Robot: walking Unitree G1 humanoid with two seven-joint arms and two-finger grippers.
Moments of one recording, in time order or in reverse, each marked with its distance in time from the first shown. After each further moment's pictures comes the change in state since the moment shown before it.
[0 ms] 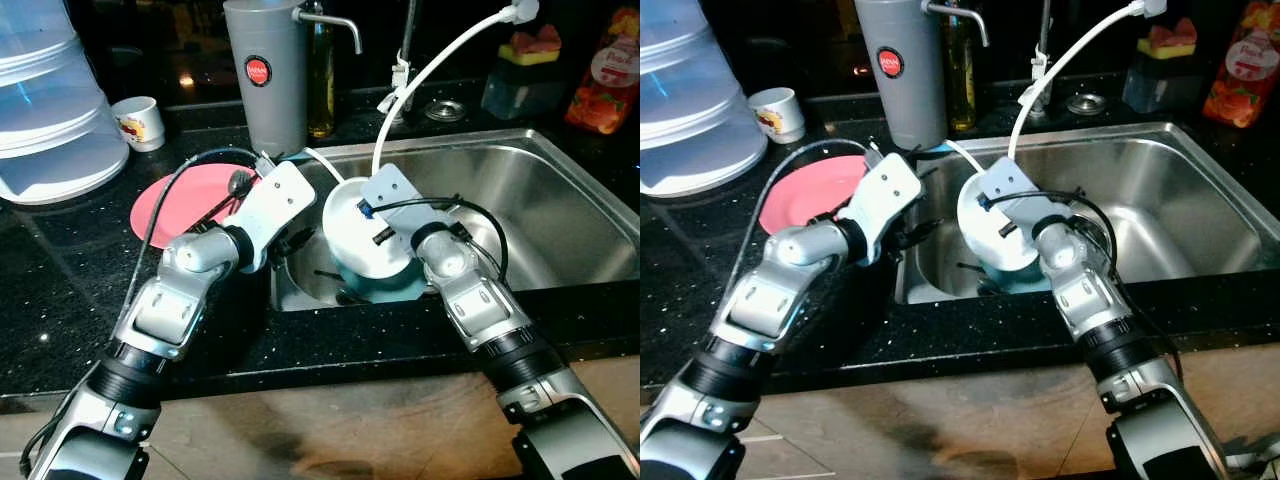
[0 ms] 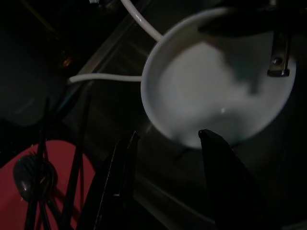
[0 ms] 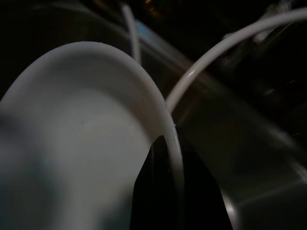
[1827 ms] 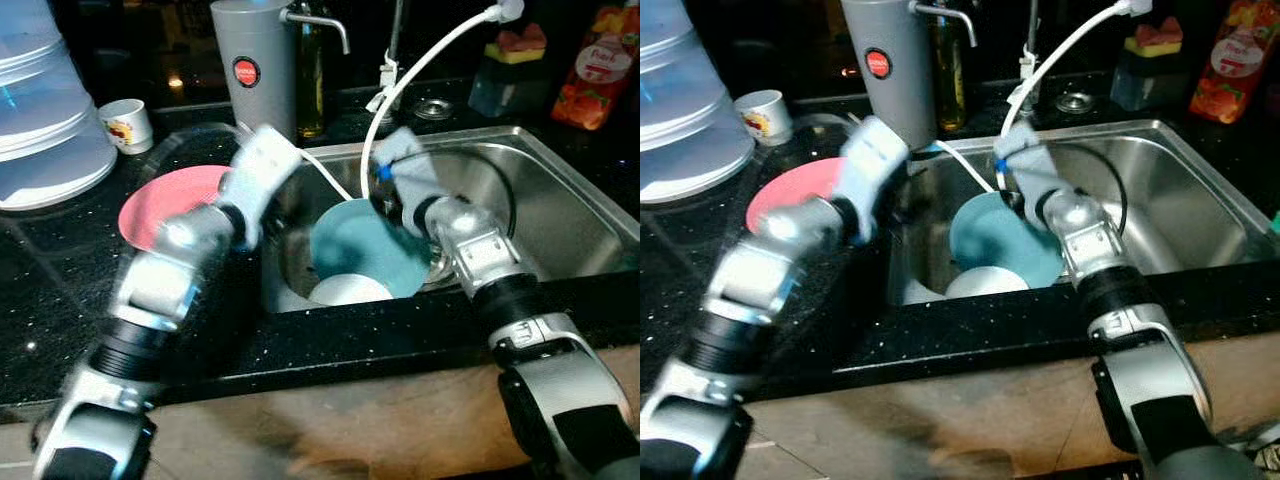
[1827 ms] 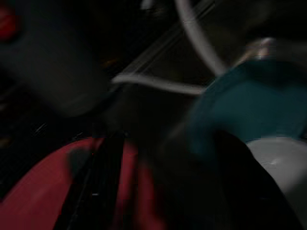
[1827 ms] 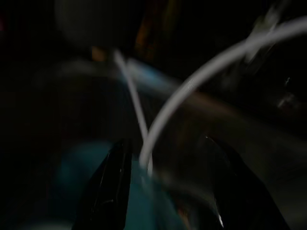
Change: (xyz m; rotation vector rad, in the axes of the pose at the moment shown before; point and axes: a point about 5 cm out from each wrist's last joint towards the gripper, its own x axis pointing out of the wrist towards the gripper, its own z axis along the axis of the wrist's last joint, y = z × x) left arm -0.025 0.058 0.012 -0.126 0.067 0.185; right arm 0.014 -0.034 0.045 0.249 -0.124 0.129
